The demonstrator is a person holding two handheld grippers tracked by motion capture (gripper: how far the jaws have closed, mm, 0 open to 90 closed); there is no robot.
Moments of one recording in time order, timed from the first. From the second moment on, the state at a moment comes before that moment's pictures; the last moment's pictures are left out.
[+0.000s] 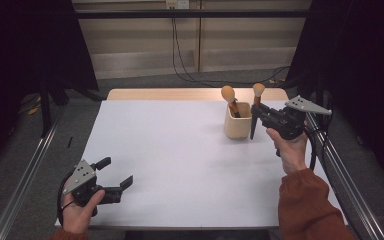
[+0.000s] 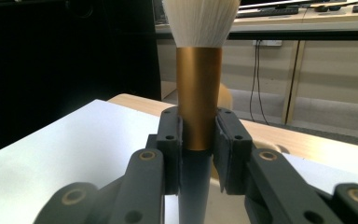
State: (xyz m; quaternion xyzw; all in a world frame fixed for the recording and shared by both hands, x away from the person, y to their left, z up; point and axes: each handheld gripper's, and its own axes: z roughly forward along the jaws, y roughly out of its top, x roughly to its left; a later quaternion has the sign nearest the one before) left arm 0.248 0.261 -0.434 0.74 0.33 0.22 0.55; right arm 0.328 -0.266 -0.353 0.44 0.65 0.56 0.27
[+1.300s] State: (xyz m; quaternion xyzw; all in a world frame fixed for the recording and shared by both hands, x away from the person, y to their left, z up) left arm 0.248 0.261 -0.434 0.74 0.32 0.22 0.54; right arm 0.395 -0.258 -0.330 0.45 0.64 0.53 0.33
